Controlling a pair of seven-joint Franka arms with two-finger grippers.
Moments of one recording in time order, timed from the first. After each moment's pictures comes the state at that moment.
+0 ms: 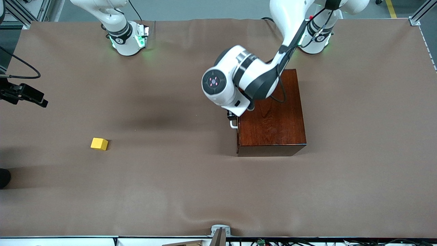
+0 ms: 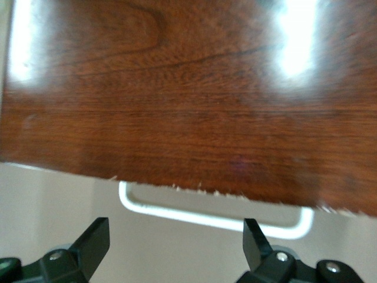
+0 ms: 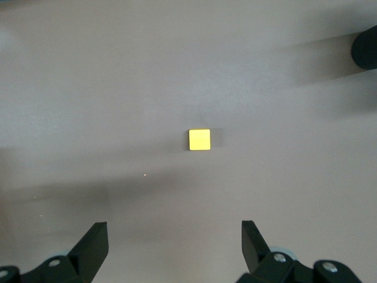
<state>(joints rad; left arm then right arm) -0.85 0.68 0.10 -1.16 -0.11 1.57 -2.39 -0.04 0.08 -0.02 -1.48 0.02 1.57 0.07</state>
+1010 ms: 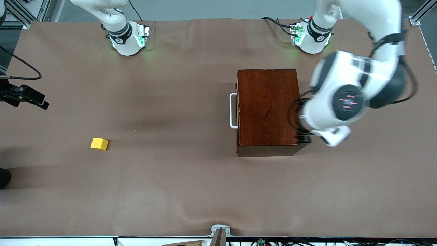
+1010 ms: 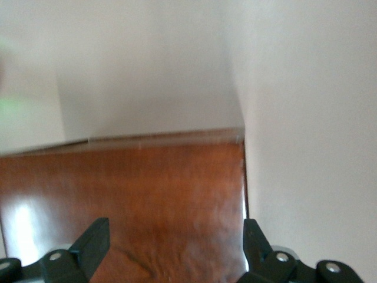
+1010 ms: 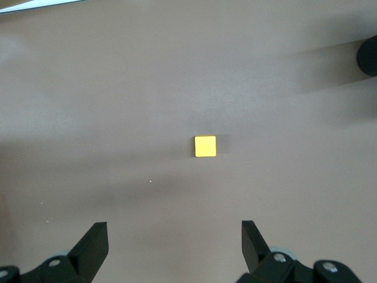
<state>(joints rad) -0.42 0.49 0.12 -1.23 -0.09 1.51 -1.75 -0.04 0.08 -0.01 -1.49 0.03 1.60 0.07</state>
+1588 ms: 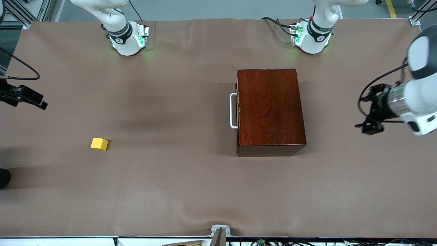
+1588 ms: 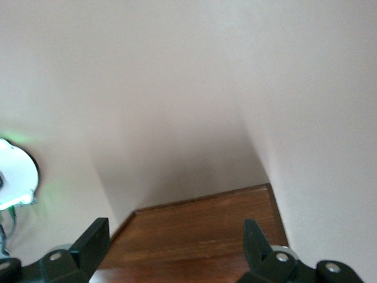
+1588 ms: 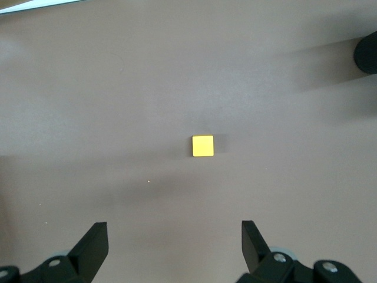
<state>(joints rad) -0.16 0.22 0.12 -1.49 -0.07 1.51 -1.28 -0.05 0.08 -0.02 -1.49 0.03 1.60 0.07</state>
